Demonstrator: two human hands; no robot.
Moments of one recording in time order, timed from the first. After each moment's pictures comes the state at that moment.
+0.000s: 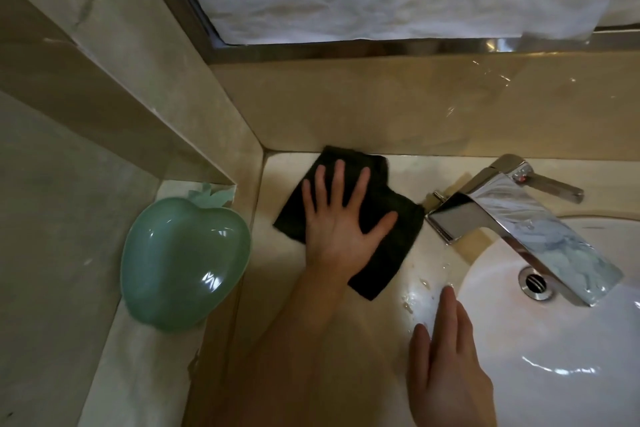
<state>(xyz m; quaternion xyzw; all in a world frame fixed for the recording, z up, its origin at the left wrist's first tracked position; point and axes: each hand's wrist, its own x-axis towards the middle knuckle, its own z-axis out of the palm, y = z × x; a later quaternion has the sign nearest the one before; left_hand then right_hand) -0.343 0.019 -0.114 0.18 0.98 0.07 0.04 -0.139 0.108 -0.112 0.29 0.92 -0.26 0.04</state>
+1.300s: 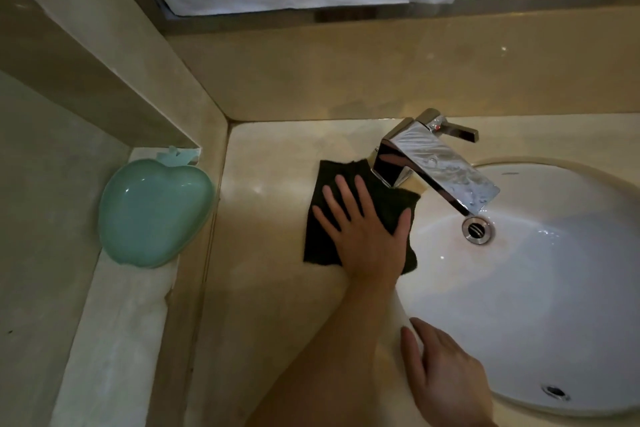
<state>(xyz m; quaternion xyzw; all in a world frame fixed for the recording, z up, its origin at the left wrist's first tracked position) -0.219 0.115 -0.111 0.02 0.99 0.11 0.08 -0.039 0.159 -0.098 0.25 0.93 -0.22 0.17</state>
